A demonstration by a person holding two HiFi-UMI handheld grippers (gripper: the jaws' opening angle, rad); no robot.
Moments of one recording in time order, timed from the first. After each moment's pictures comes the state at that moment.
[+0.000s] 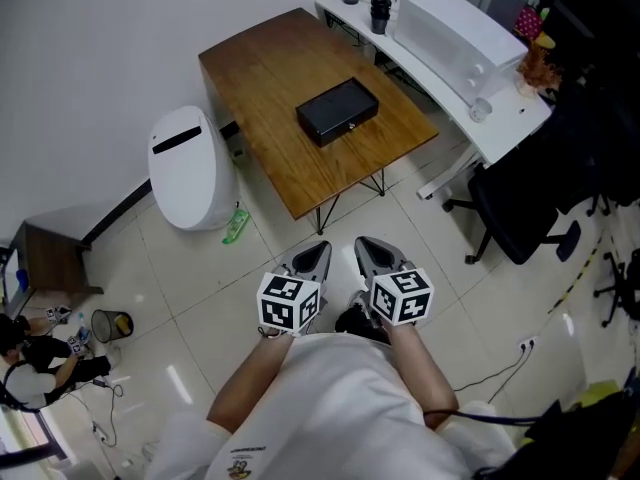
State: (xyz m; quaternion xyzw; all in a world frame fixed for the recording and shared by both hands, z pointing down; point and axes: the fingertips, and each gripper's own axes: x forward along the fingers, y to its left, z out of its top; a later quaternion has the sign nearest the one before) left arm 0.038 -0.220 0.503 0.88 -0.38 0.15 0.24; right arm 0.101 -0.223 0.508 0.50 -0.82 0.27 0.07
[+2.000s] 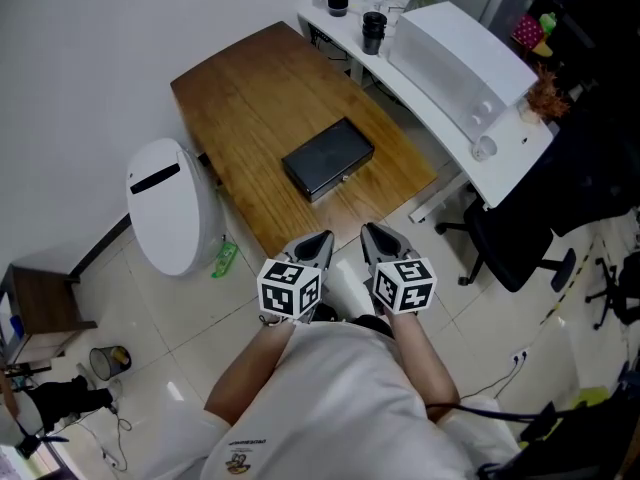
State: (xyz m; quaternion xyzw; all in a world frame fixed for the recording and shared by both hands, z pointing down) left arm 0.078 -0.434 0.504 0.89 -0.34 0.14 0.27; right arm 0.151 -0.437 0.502 0.56 -0.79 0.25 0.09
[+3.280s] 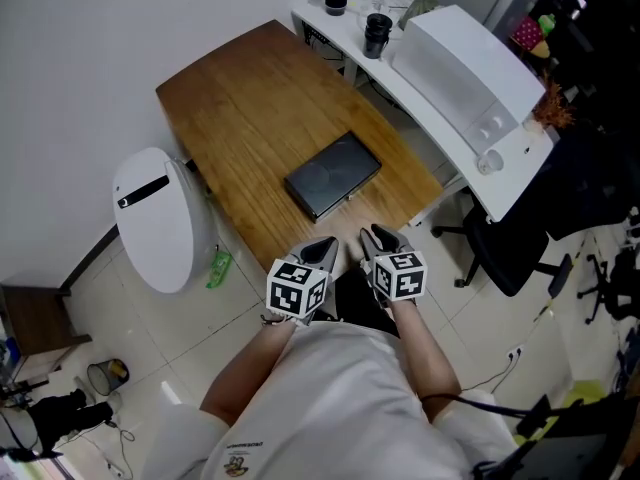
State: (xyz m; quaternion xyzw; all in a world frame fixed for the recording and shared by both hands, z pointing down) left arm 0.073 -0.499 0.547 0.89 -0.29 0.18 0.29; right arm 0.154 -0.515 0.585 0.56 -0.76 0.27 0.18
